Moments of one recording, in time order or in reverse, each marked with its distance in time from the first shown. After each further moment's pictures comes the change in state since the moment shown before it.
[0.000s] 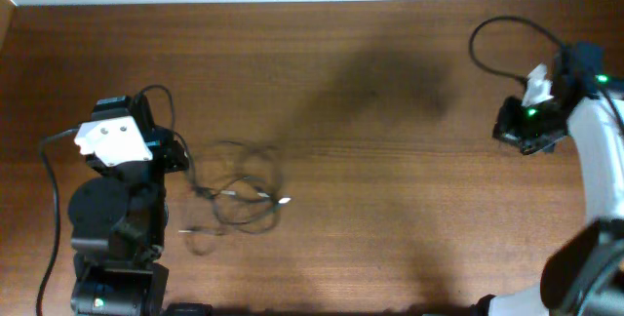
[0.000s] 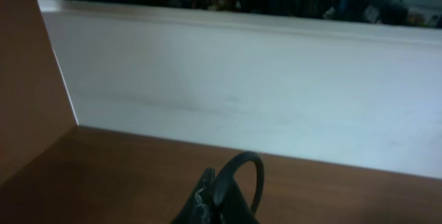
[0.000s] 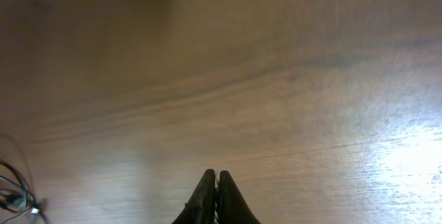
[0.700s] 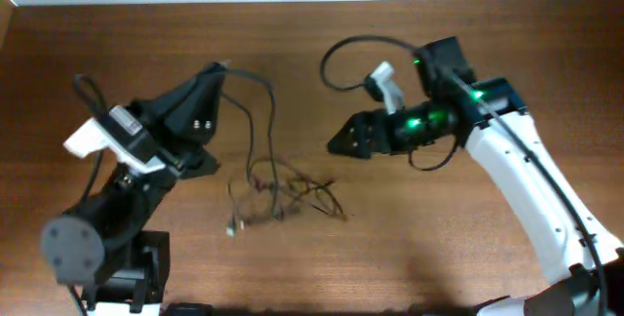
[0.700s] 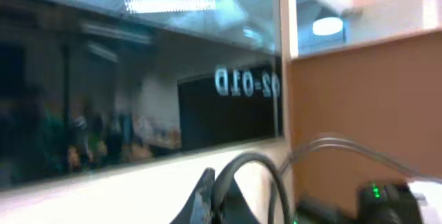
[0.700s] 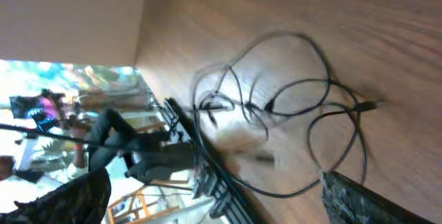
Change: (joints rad) left arm 0.002 0.119 -0.005 0.793 0.805 -0.256; right arm 0.592 -0.088 0.014 0.082 -0.577 0.014
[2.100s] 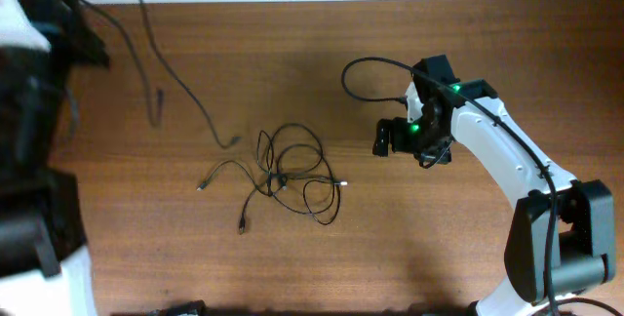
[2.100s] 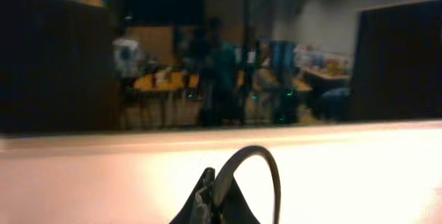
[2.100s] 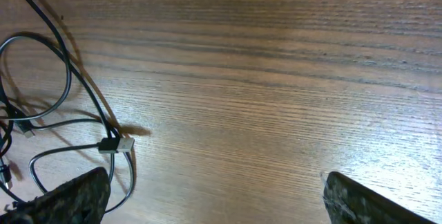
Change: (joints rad) left arm 0.306 0.381 0.832 -0.930 -0.273 0.283; right arm -0.092 0.209 -0.126 0.075 0.584 0.154
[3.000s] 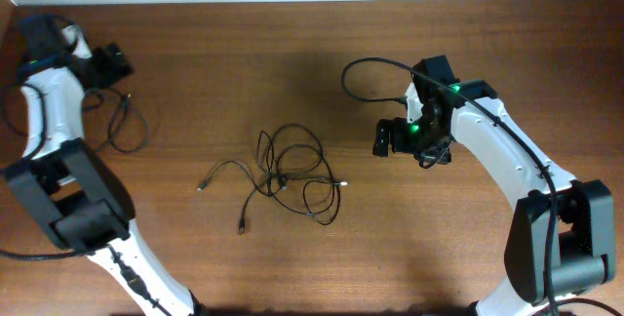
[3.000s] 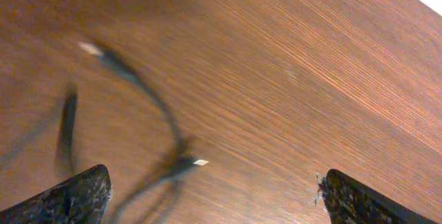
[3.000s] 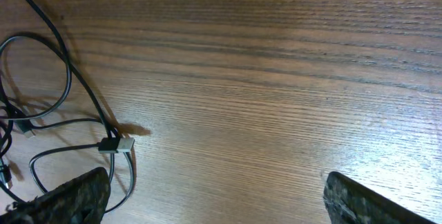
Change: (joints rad) left arm 0.201 0.975 0.114 -0.278 -0.175 -0.087; right arm 0.000 0.000 0.000 0.000 0.000 0.000
